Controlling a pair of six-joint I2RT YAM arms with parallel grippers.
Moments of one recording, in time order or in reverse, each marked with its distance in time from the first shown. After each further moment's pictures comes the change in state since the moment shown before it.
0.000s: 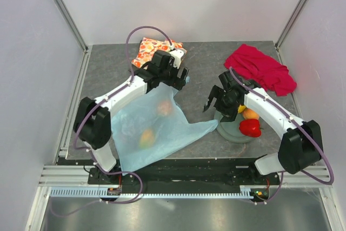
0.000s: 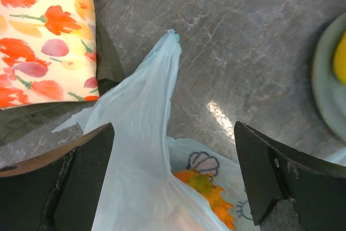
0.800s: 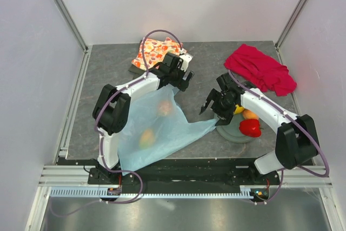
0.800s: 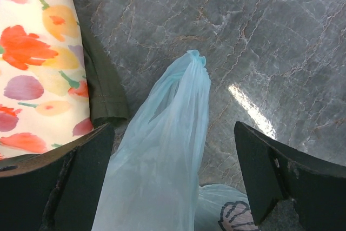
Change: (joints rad) left arm 0.000 0.300 0.144 0.055 -0.020 0.107; right arm 0.003 0.050 -0.048 0.051 -0.106 0.108
